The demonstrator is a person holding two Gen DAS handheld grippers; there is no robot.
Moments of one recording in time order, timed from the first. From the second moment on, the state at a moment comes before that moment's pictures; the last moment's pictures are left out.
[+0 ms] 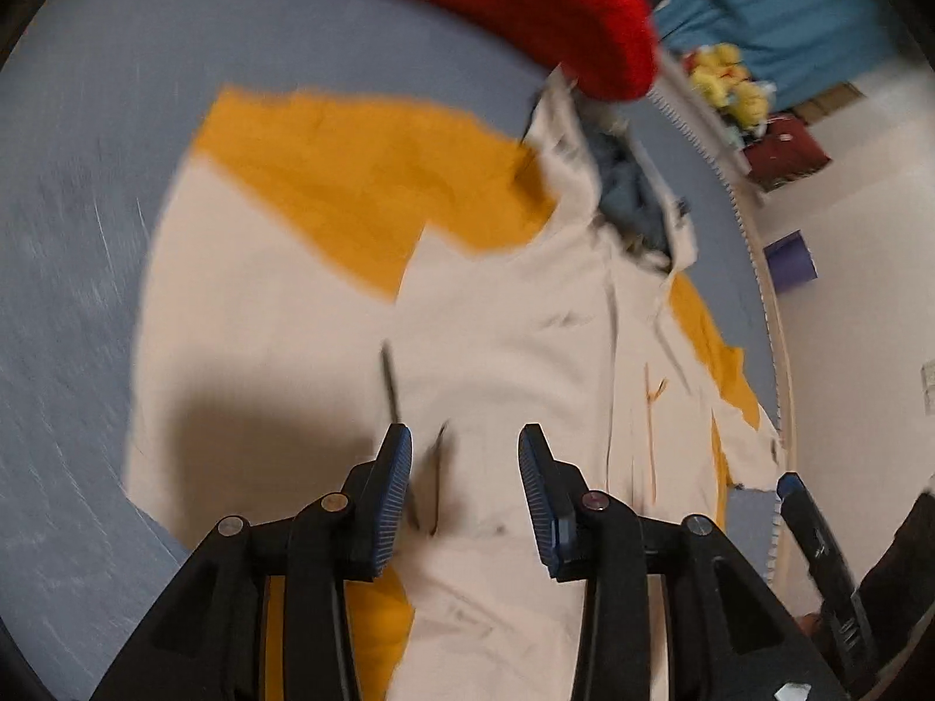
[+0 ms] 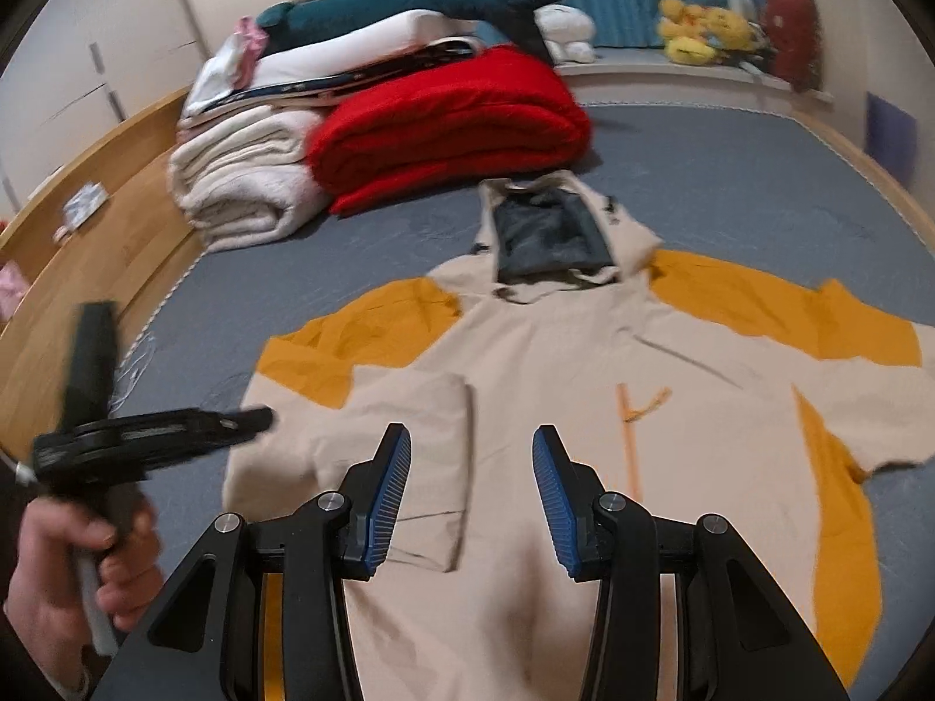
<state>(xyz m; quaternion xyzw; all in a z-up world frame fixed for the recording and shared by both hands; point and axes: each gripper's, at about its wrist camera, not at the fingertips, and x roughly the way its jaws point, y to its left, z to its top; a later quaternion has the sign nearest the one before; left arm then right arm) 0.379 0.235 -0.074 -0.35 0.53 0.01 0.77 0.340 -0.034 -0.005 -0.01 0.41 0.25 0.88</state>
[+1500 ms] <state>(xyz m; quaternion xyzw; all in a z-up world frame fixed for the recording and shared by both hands) 0.400 0.200 -0.030 -0.38 0.44 -0.16 0.80 0.339 0.021 -0.073 -0.10 0.43 0.29 0.85</state>
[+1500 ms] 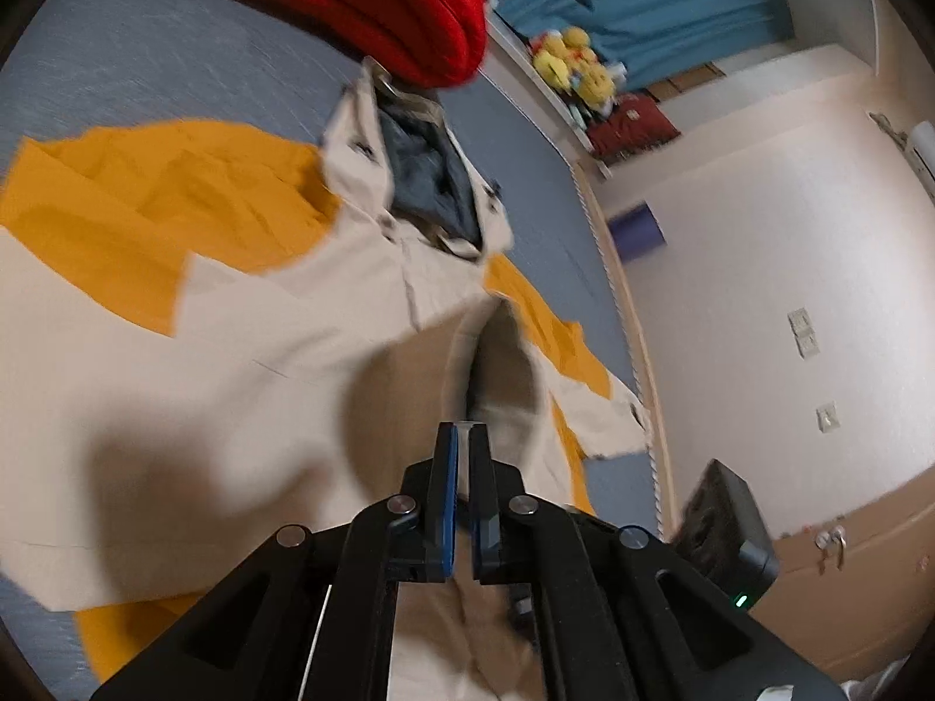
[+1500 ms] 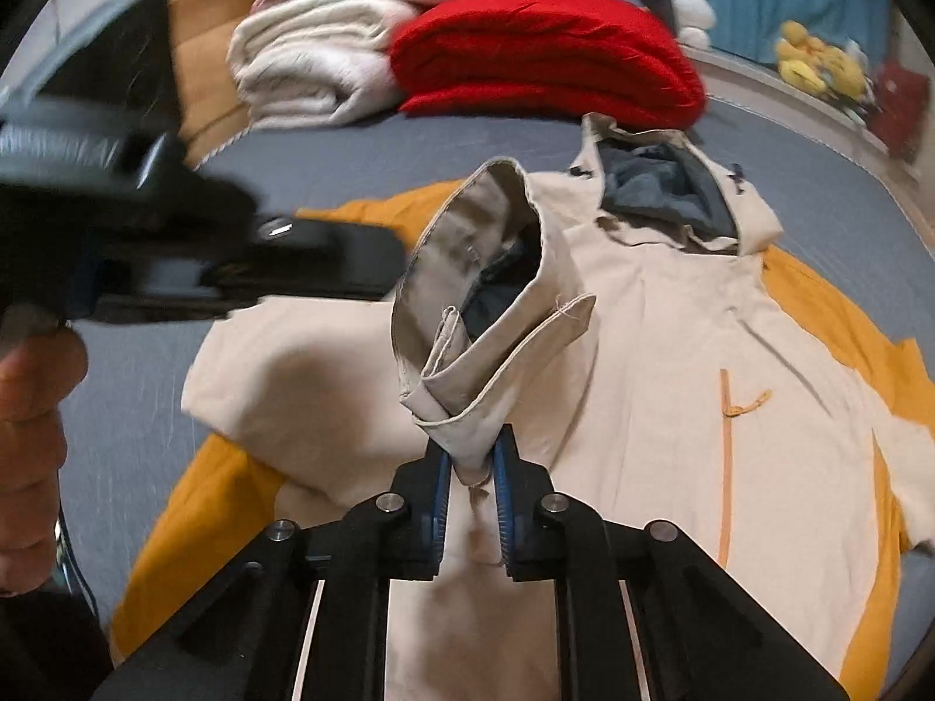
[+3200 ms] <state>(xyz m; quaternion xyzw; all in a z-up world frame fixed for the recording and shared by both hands) 0.385 0.223 -0.057 -0.22 0.52 0.01 0.82 0.442 -0.234 -0.150 0.33 0.57 0.00 0.76</state>
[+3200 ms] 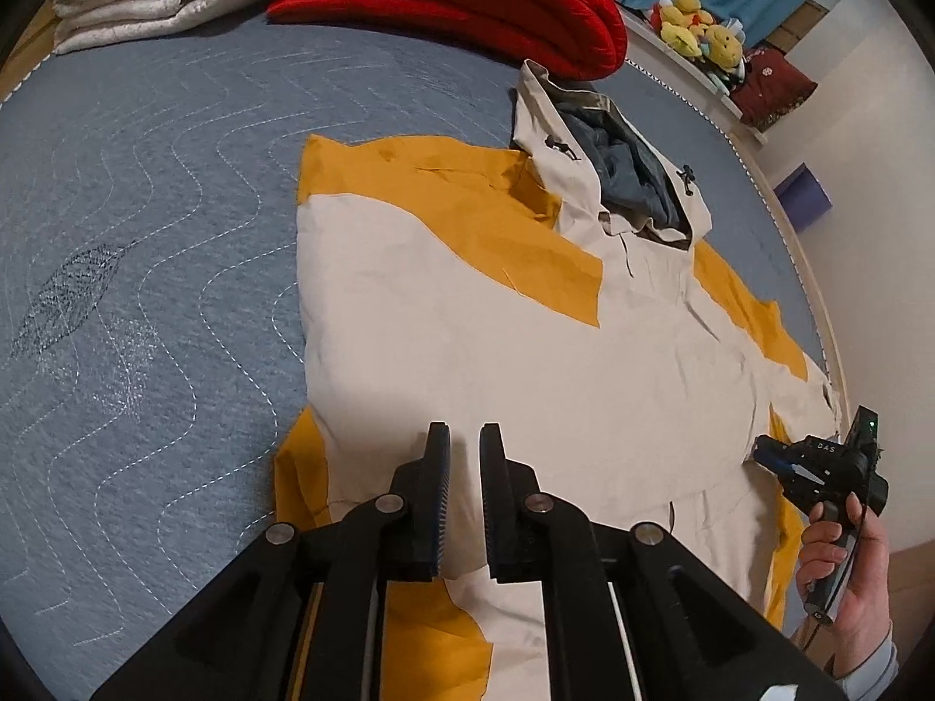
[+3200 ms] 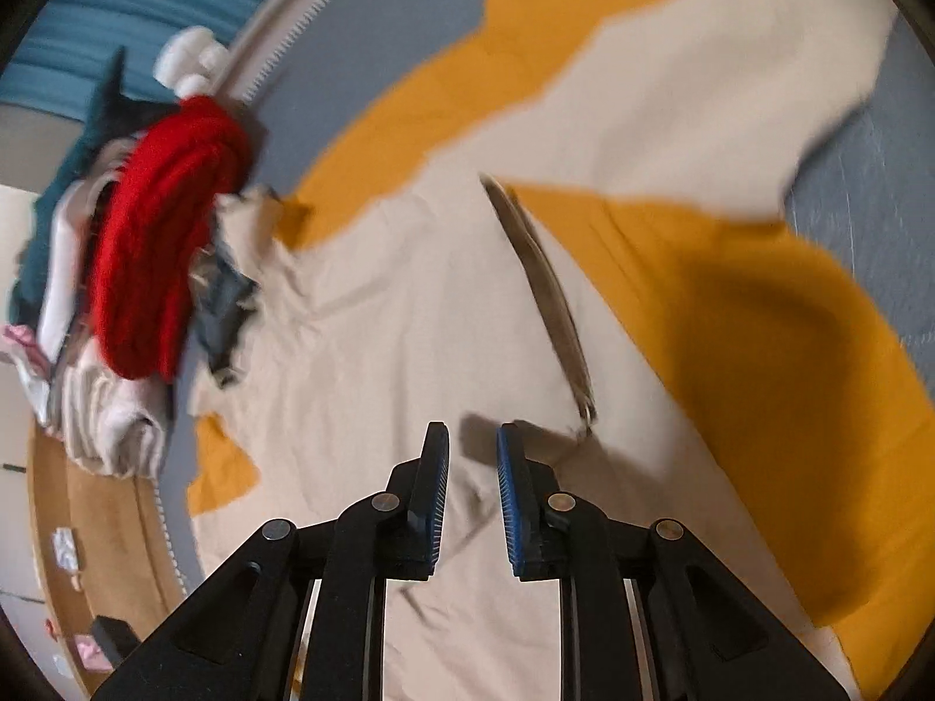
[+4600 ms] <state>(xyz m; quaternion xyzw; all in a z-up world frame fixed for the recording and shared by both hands) 0.391 0.206 -0.109 -0.15 0.60 0.04 0.78 0.450 -0.263 -0.058 0.19 0.40 -0.11 0.89</state>
